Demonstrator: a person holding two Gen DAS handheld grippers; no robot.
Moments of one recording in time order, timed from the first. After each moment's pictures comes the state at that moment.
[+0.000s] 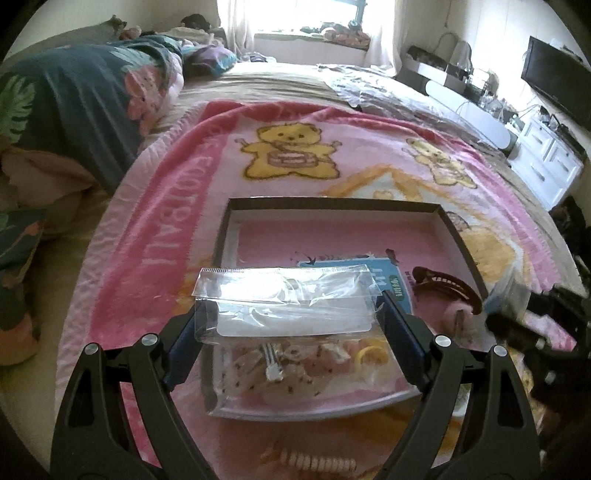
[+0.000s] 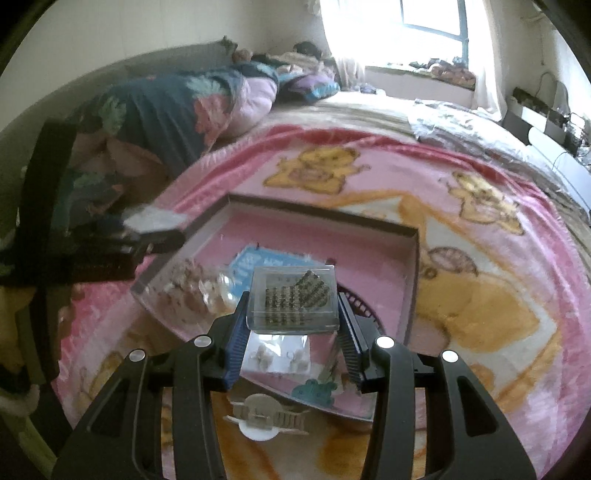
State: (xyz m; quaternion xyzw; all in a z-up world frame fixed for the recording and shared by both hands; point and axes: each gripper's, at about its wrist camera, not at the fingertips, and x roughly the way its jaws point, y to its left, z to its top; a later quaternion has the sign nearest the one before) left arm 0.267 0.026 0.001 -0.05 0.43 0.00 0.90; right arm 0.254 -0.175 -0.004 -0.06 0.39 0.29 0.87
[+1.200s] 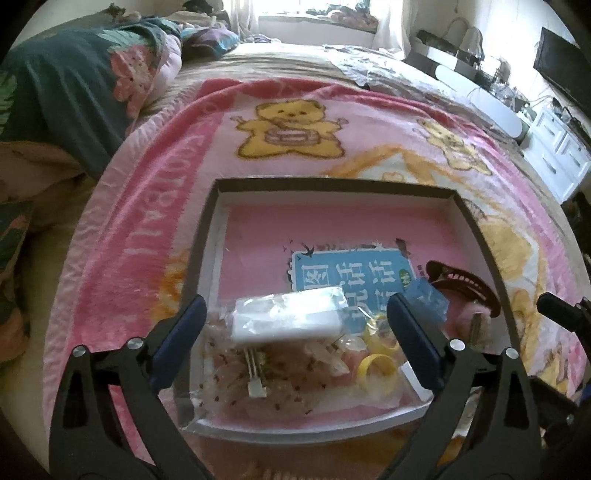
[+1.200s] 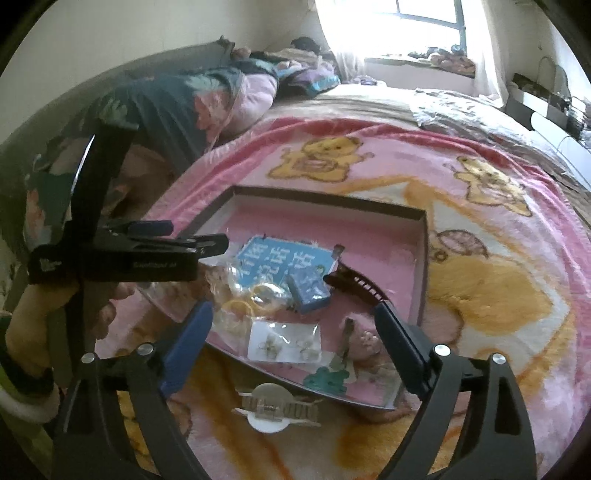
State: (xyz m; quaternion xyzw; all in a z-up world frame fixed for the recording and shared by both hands) left arm 0.290 0.017 -0.019 -0.05 0.46 0.01 0.89; right arm 0.245 -0.185 0.004 -0.03 0.39 0.29 0.87
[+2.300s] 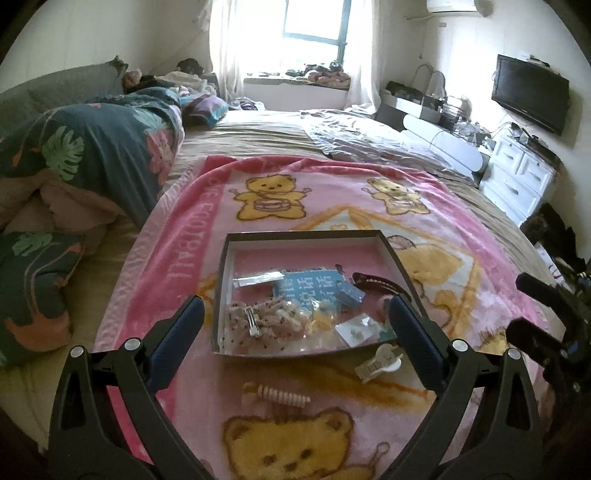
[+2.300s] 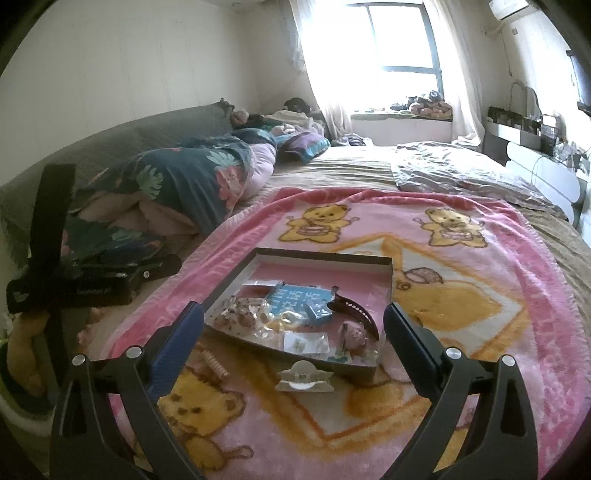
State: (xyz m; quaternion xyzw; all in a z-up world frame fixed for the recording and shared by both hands) left arm 0.158 -0.004 0.089 -0.04 0.35 -0.02 0.94; right arm 0.140 -0.230 0.085 0.01 0.29 0.28 0.92
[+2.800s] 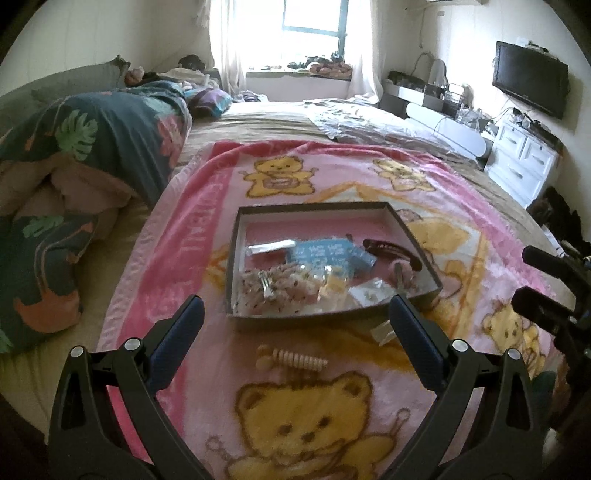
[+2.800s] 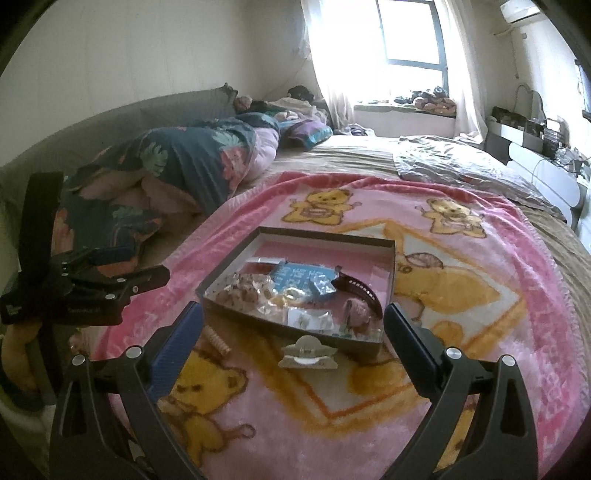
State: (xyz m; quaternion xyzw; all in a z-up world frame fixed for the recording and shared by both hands) left arm 0.125 0.003 0.061 -0.02 0.36 -0.01 0.93; right arm 0.123 -0.220 0.069 -0.01 0.31 0.28 0.91
